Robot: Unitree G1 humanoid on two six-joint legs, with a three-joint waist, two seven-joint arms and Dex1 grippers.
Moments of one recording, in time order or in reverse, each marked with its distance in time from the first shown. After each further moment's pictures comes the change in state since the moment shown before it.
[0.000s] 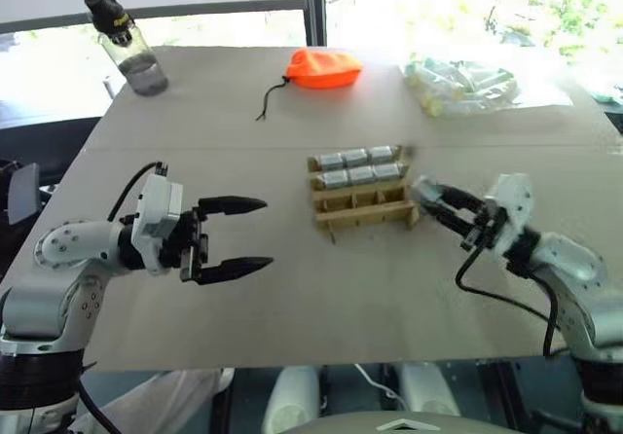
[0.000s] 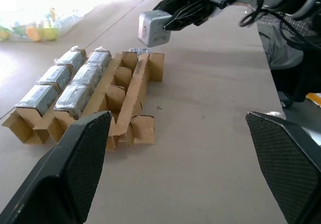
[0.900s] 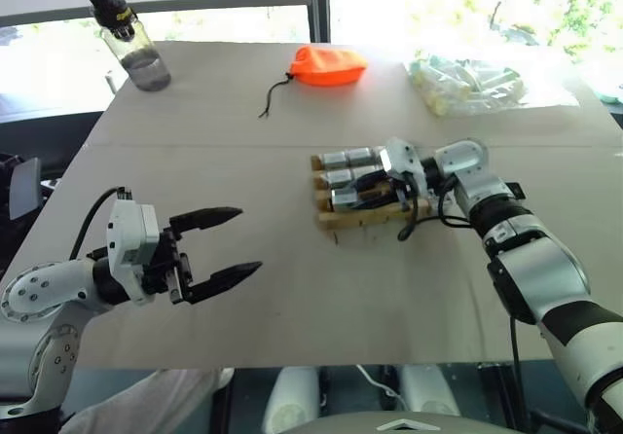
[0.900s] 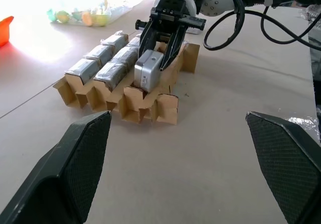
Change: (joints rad) left arm 0.228 -0.045 0.151 -0.146 -0.021 0.001 0.153; right arm -0.730 0.334 0.222 1.284 -0.234 -0.681 0.520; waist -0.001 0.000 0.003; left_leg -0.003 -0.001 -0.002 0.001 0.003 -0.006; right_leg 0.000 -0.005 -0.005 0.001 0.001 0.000
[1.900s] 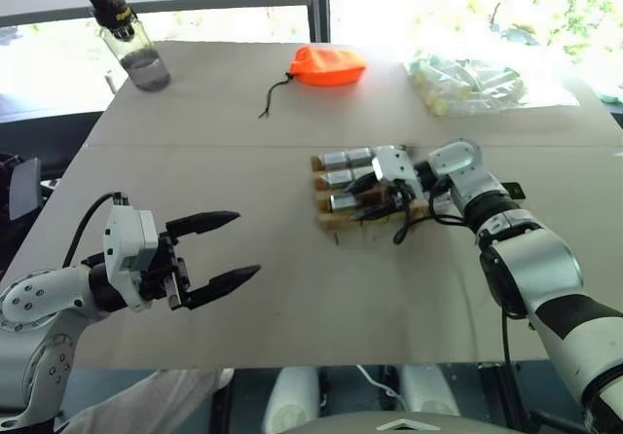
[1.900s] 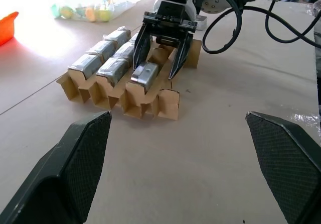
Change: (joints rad) left arm 0.045 0.000 0.023 -0.039 0.000 0.000 0.025; right arm -0.036 0.034 -0.102 0.112 -0.189 -0.039 -0.005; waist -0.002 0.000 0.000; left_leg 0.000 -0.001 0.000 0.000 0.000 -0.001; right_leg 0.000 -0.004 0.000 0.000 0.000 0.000
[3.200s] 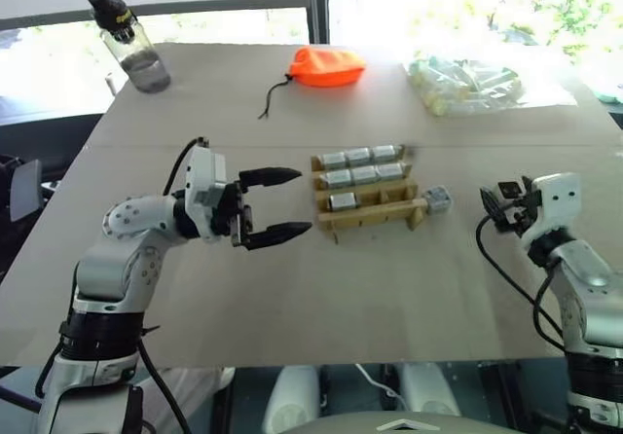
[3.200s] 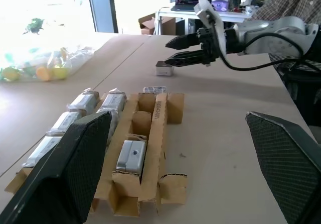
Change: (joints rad) left arm -0.557 -0.111 -0.360 0.315 0.081 -0.028 -0.119; right arm 1.037 -0.138 -0.453 -1.361 0.158 0.756 -1.234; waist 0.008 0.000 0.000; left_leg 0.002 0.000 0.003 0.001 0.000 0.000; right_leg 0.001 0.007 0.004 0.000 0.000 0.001
